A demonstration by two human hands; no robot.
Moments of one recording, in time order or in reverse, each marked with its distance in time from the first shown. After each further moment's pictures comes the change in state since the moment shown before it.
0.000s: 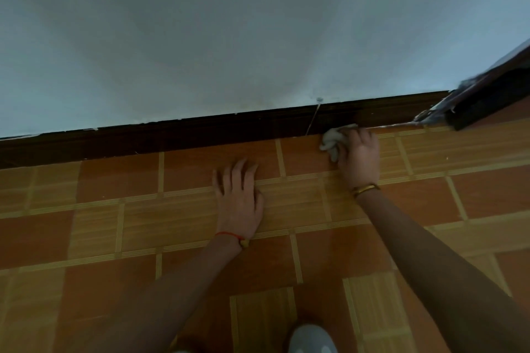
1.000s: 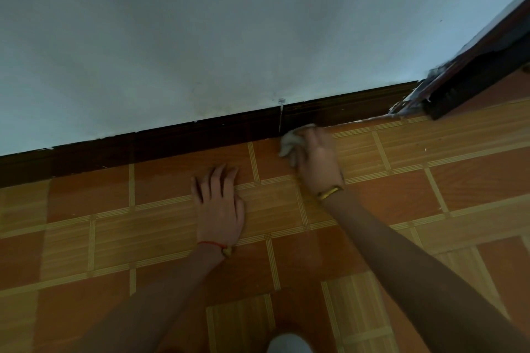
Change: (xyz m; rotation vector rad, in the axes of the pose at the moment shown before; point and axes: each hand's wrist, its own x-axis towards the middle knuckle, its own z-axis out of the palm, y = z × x) left_hand 0.001 0.016 0.007 0.075 0.030 0.010; right_hand -0.006 -0.019 0.004 0.220 -0.064 -0.040
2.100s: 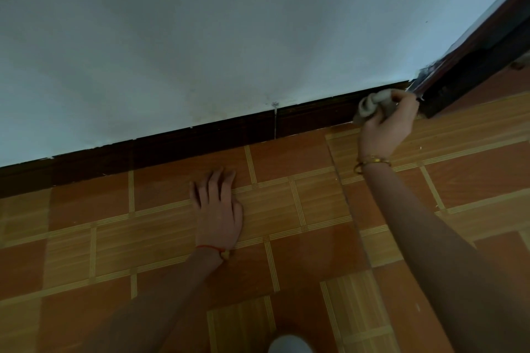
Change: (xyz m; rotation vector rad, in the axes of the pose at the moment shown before) left_hand 0.000 -0.001 -0.002 -0.005 -0.032 0.005; right_hand 0.048 0.057 -0.069 0.303 0.692 0.387
